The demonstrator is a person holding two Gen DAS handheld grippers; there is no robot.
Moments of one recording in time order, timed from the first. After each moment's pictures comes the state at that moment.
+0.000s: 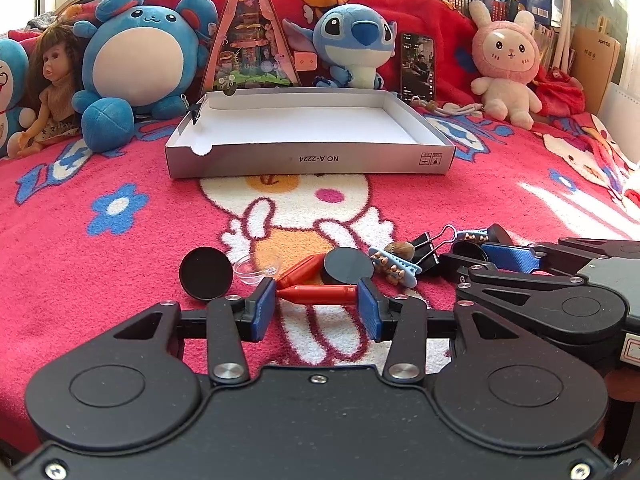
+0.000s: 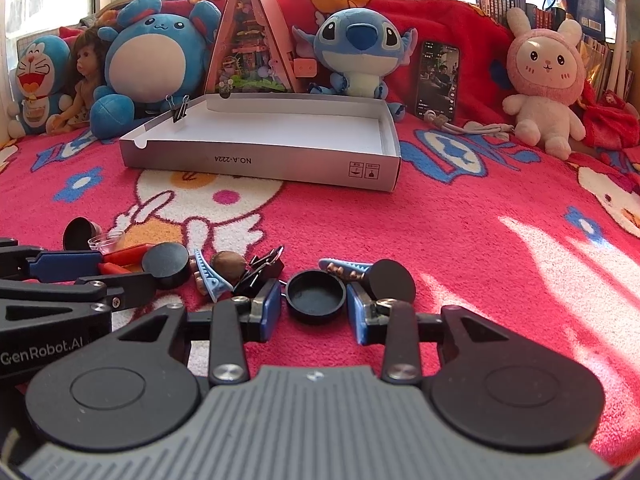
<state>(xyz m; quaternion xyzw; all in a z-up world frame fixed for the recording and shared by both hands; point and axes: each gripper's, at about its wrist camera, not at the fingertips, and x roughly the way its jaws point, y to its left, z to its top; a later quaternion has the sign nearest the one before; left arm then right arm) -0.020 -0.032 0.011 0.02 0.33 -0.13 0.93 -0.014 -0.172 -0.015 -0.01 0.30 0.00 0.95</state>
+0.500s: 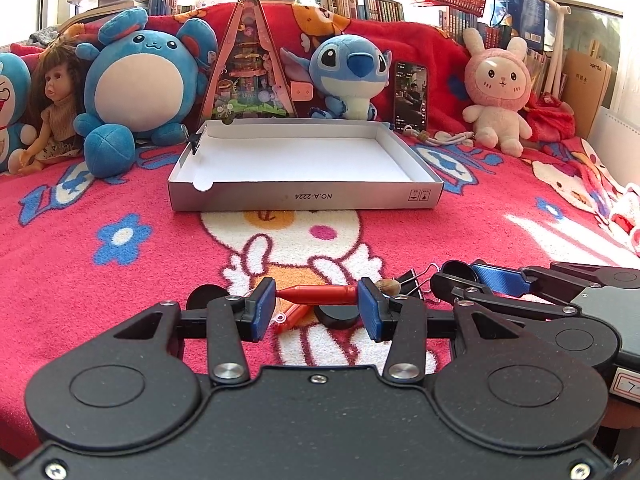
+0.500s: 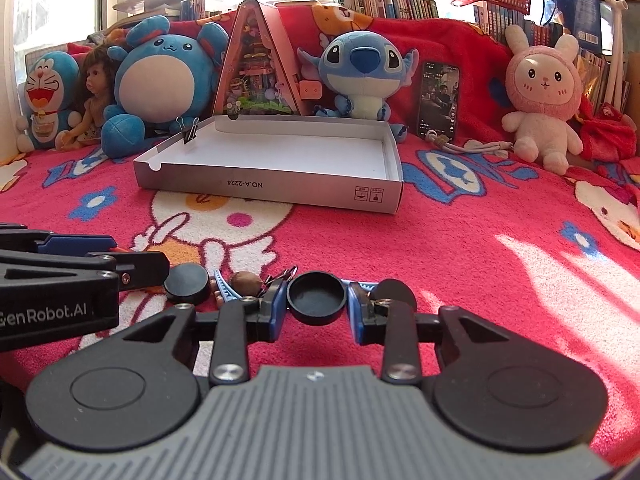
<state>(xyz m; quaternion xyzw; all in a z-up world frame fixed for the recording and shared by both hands) -0.025 -0.028 0.037 0.01 0.31 -0.14 0.94 -0.025 -0.170 0.002 -0.01 0.28 0.01 0.96</state>
